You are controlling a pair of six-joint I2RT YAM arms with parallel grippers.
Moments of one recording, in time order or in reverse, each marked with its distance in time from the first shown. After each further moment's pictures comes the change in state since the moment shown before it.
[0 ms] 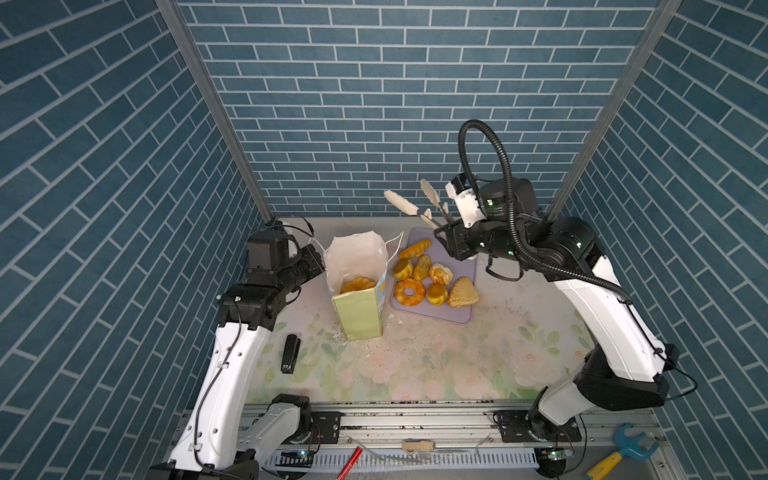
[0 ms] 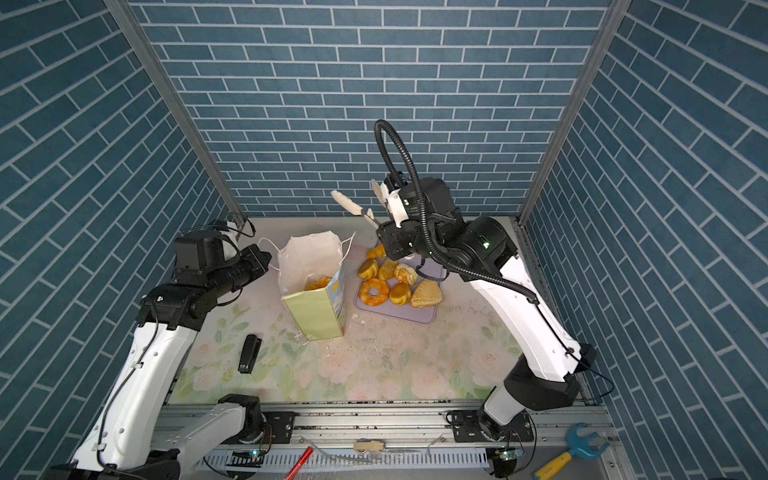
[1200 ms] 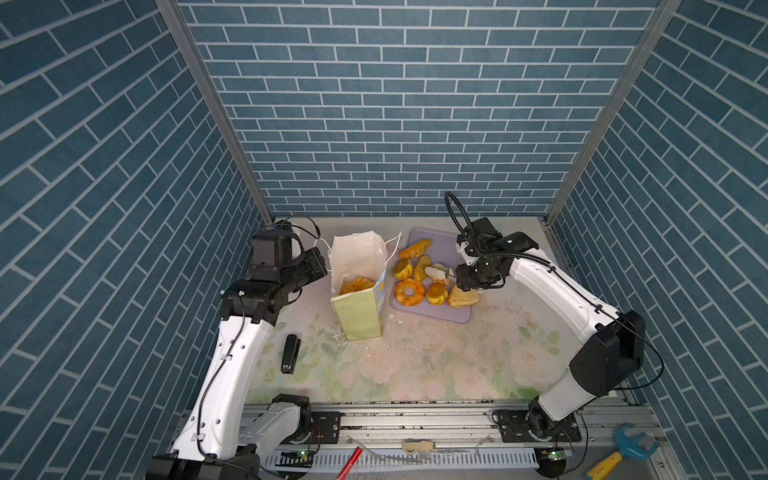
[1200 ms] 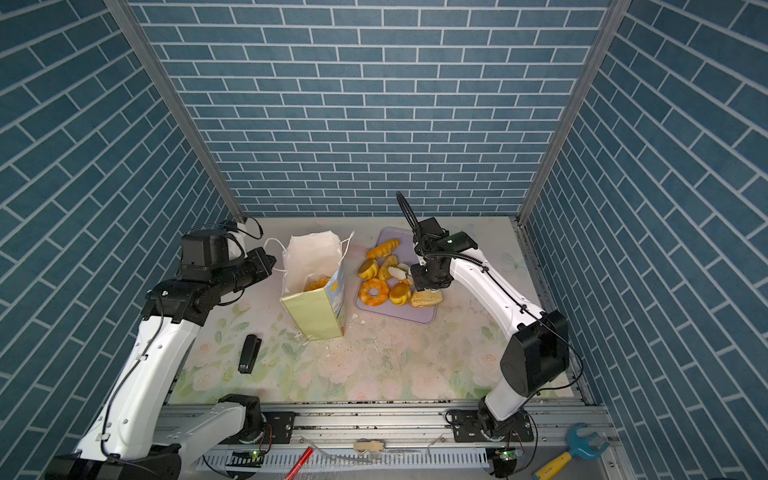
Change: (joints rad) left arm 0.000 0.032 0.005 -0.038 0.040 0.083; right arm -0.286 0.095 -0.630 0.111 -0.174 -0.047
